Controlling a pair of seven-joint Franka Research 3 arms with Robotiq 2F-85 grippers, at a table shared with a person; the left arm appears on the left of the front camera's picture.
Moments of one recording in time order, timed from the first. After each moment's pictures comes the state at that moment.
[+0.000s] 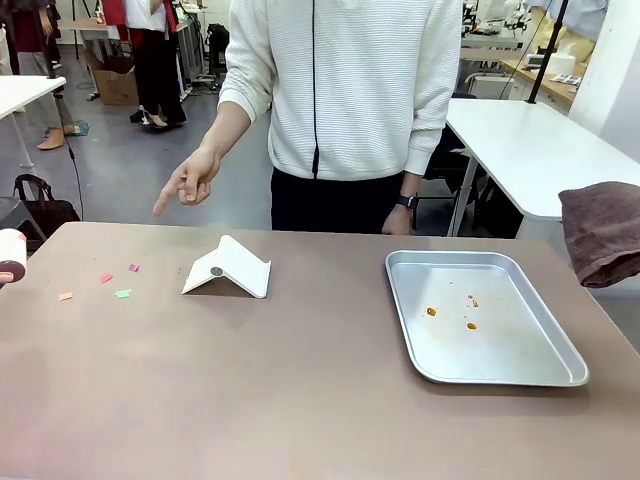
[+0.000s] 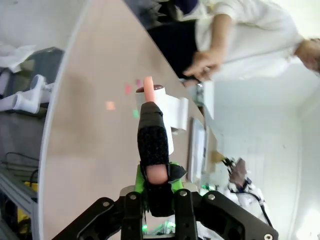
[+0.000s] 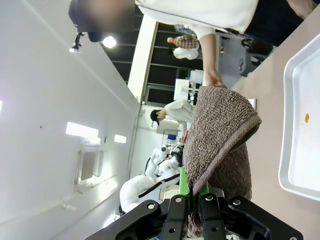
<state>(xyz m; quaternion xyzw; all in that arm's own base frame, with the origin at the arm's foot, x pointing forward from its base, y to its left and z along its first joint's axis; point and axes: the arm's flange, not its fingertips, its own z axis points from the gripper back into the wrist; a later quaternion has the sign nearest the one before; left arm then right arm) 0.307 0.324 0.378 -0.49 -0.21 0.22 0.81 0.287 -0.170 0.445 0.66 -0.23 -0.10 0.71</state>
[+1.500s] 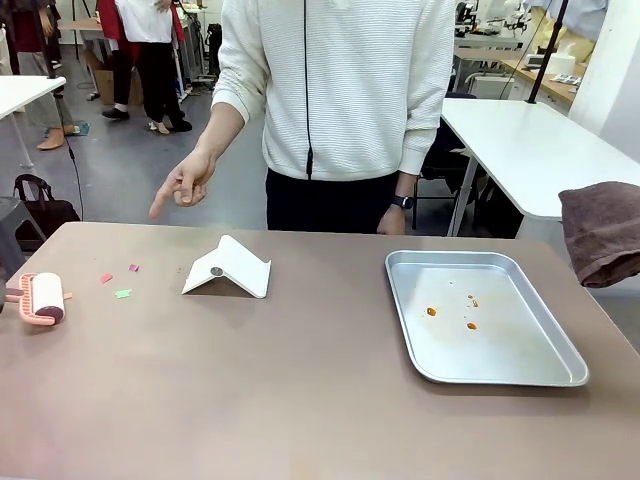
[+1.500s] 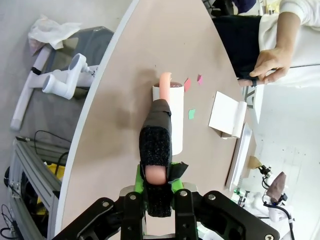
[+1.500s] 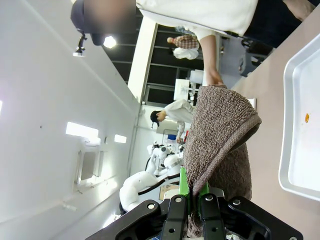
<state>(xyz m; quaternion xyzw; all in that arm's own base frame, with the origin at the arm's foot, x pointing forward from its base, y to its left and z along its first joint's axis) 0.341 0.281 0.329 -0.41 -0.15 0.25 0.87 0.287 -0.170 0.445 0.66 -0.23 -0.10 0.71</state>
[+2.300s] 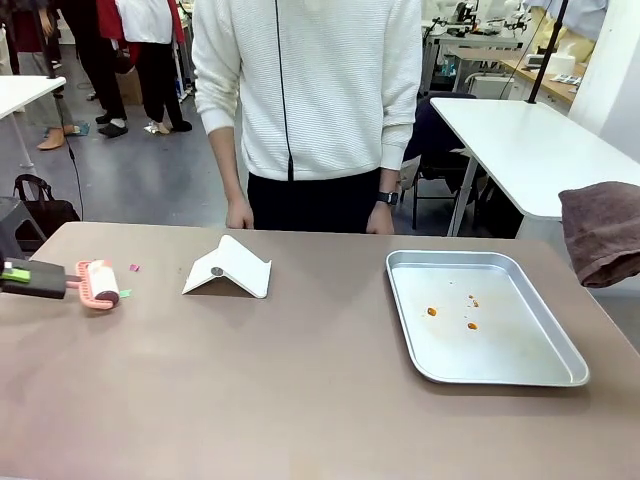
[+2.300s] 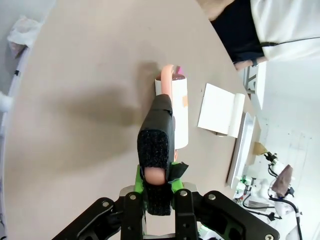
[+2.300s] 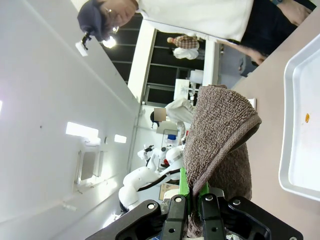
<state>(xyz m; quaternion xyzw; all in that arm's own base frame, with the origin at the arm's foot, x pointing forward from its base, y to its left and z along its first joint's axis) 0.400 0.200 0.324 -0.41 -0.13 0.20 0.88 0.286 -0.170 0.446 0.66 -0.23 -0.10 0.71</state>
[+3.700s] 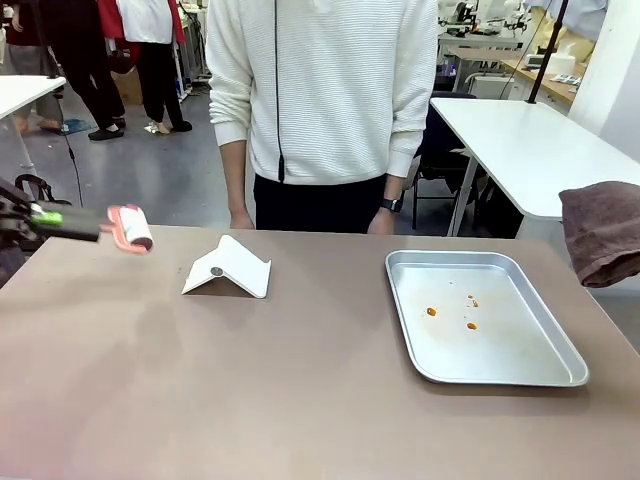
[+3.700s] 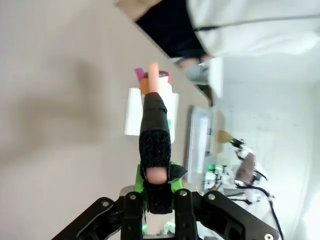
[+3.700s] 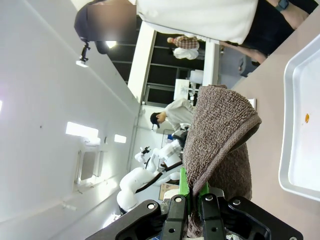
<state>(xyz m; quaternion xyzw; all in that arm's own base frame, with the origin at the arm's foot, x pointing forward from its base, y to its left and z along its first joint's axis) 0.422 0.169 0.393 -0.51 -0.18 0.15 0.83 0.286 -0.170 0.446 0.66 -0.23 -0.10 0.71</state>
